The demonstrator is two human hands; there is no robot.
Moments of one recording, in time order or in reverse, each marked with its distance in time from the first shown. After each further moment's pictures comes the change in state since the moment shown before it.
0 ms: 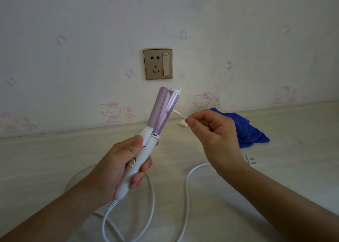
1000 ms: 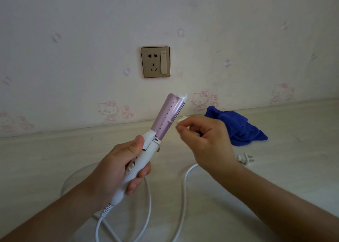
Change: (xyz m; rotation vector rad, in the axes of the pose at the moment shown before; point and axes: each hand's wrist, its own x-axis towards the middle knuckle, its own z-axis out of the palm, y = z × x) left_hand -0.006 0.001 0.009 0.127 0.036 -0.047; right_hand -0.009 -0.003 0.008 -0.174 -0.083 -0.052
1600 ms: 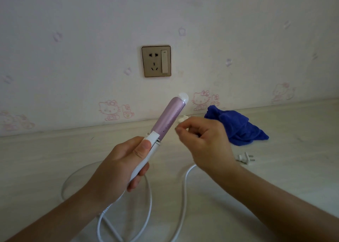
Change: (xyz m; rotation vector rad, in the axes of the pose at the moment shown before) left_hand -0.001 -0.003 0.001 0.247 0.101 0.163; right_hand -0.001 -0.001 0.004 -0.059 0.008 0.035
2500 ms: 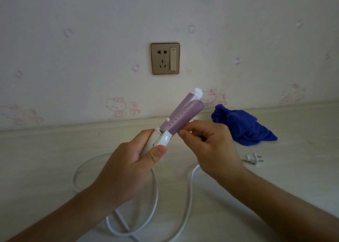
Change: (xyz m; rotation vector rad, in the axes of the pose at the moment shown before) left_hand -0.005 0.007 0.003 0.438 0.121 0.153; right_hand -0.005 0.000 0.004 -0.010 -0.063 -0.087
